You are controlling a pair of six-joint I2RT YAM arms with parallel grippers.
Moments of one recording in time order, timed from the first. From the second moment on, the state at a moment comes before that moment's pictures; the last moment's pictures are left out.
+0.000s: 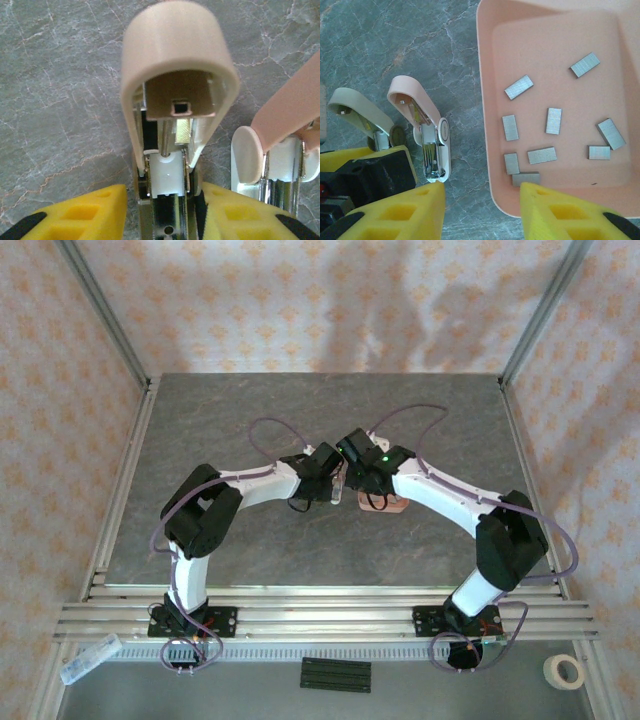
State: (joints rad) left arm -0.68 1.96 1.27 -0.47 -0.19 -0.60; right arm 0.70 1.60 1.21 -0.74 0.25 0.85
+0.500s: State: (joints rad) left arm -0.68 1.93 1.23 -0.47 -0.18 -0.62; right arm 0.70 1.58 1.19 -0.73 0.25 0.86
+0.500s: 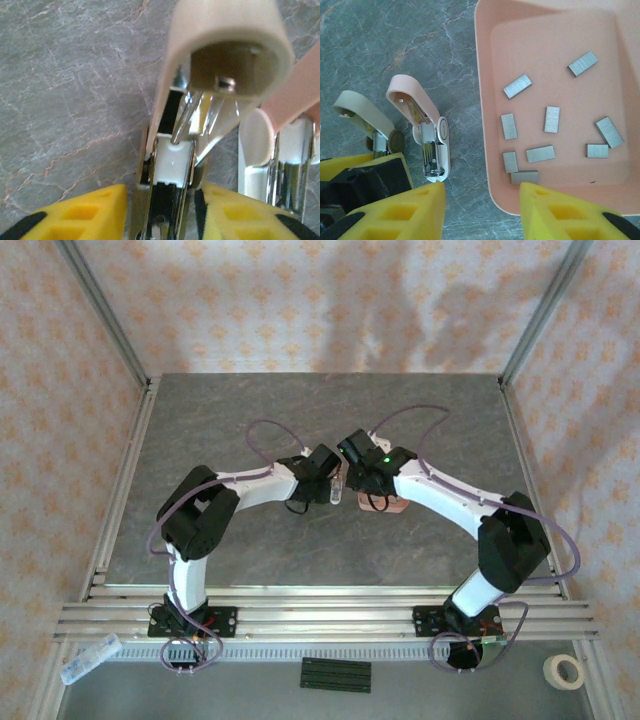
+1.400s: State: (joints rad) left arm -0.68 1.46 0.93 -0.37 -0.30 -0.69; right arm 0.51 1.57 1.16 -0.73 0.11 0.71
